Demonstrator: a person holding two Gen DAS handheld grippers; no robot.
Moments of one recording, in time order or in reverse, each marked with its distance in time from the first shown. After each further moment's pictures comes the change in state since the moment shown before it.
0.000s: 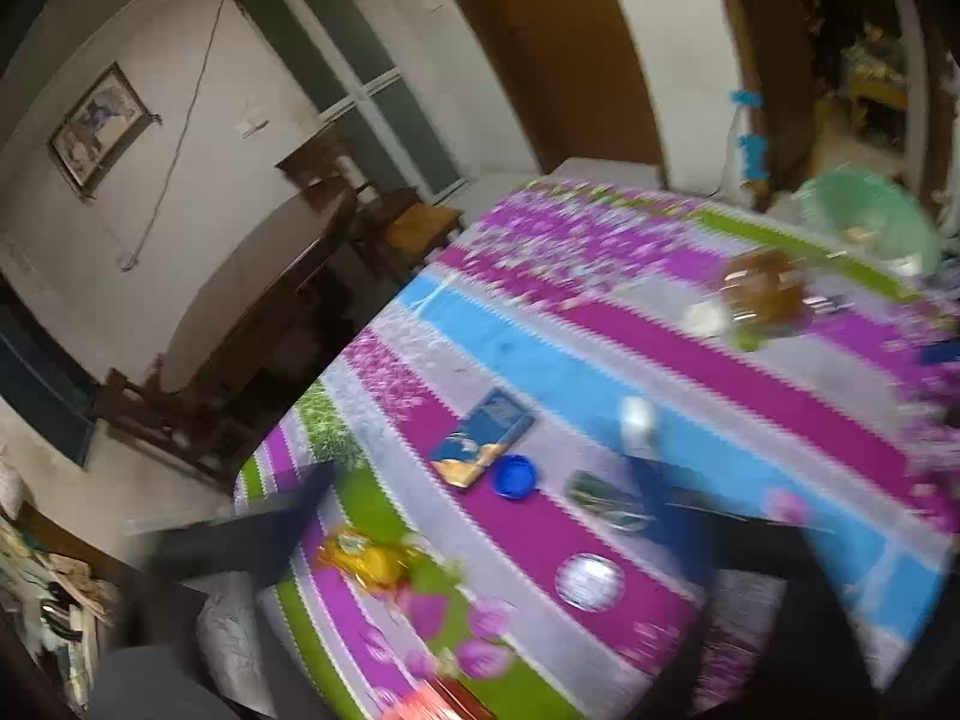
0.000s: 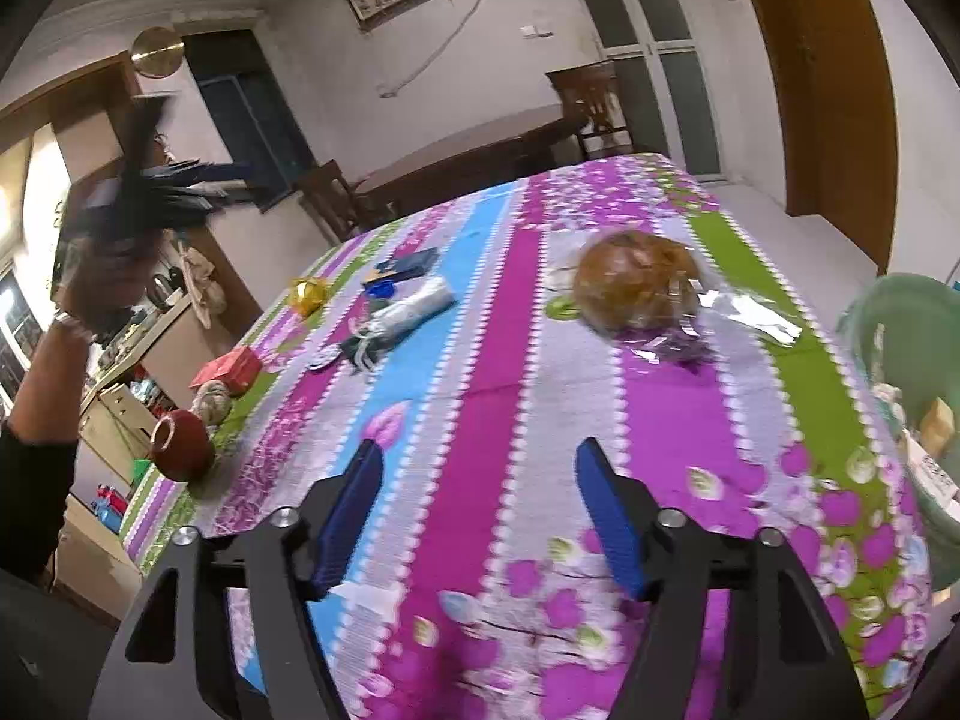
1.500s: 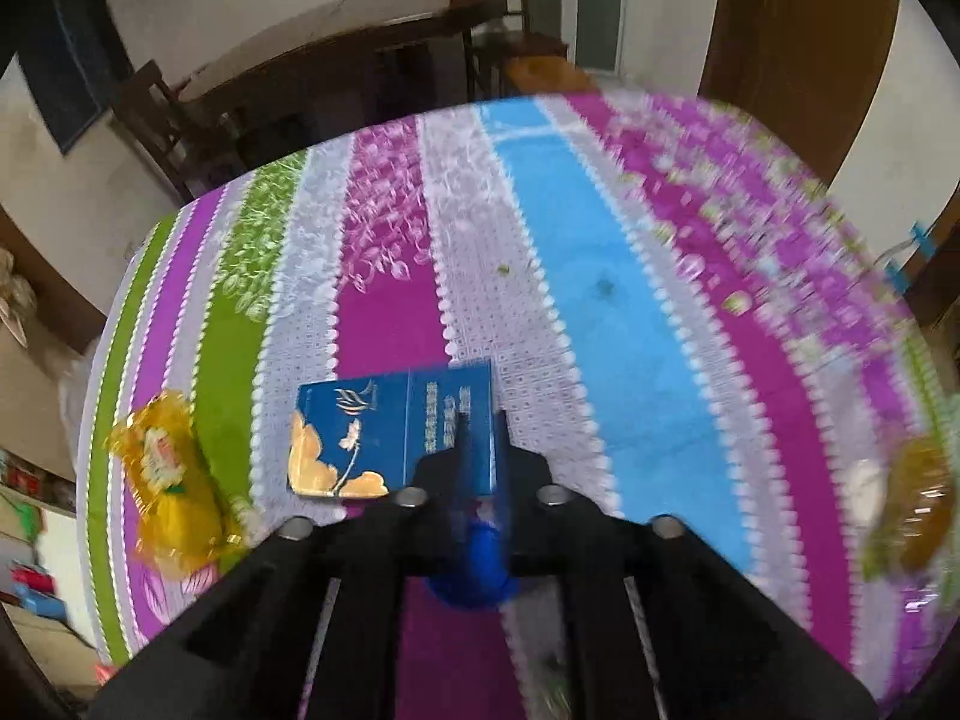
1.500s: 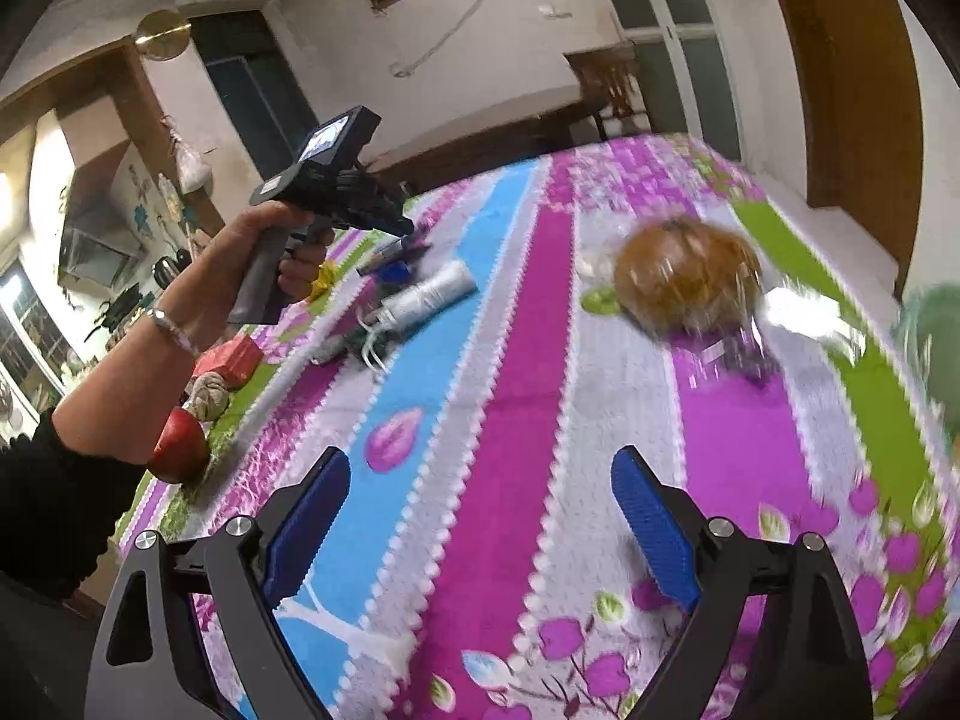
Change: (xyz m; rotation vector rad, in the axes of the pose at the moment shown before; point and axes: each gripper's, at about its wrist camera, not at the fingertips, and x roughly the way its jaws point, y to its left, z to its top) left arm 0.178 0.025 -0.001 -0.644 0.335 -0.049; right arm 0.042 0.012 0.020 -0.041 0.040 0.024
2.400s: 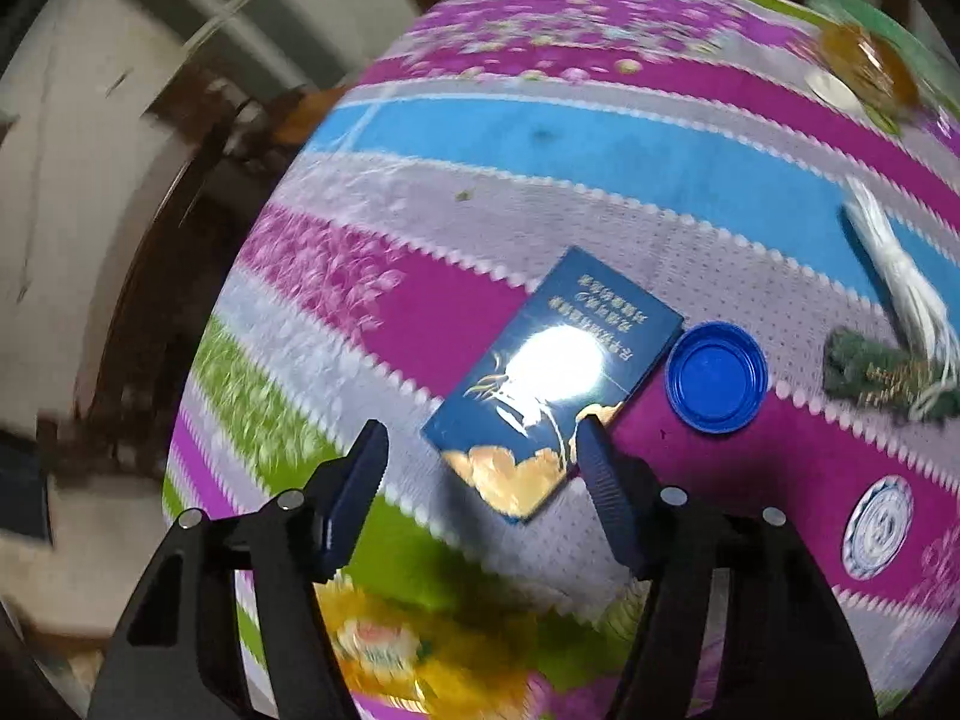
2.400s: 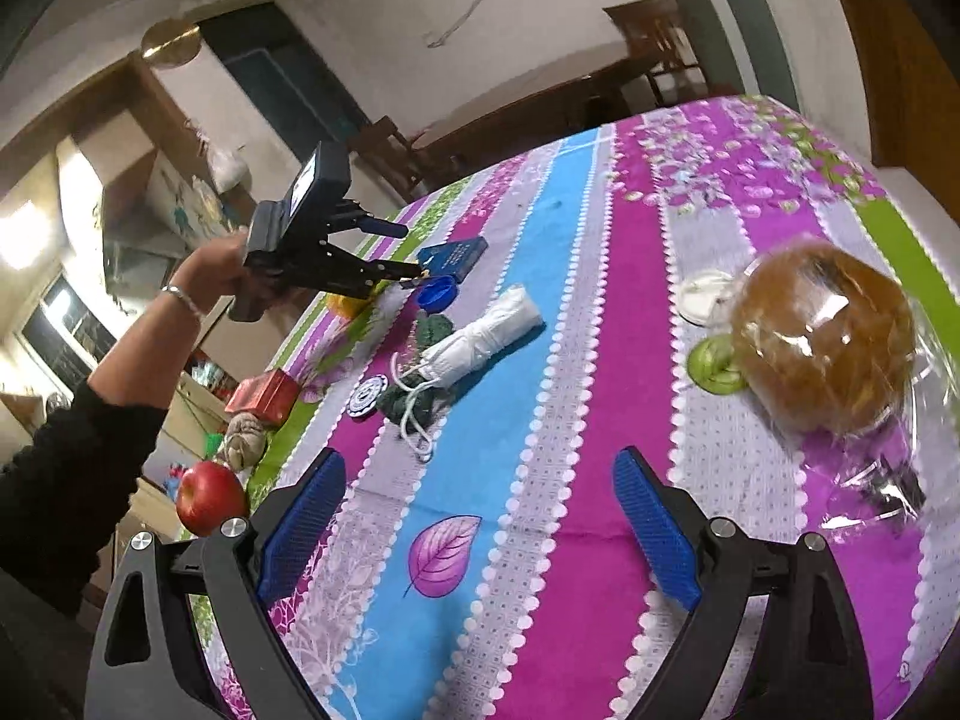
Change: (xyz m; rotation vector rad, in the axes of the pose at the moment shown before) left arm 0.033 0.051 -0.004 0.933 -0.006 -0.090; right arm 0.077 -0.004 0.059 0.081 0.111 0.180
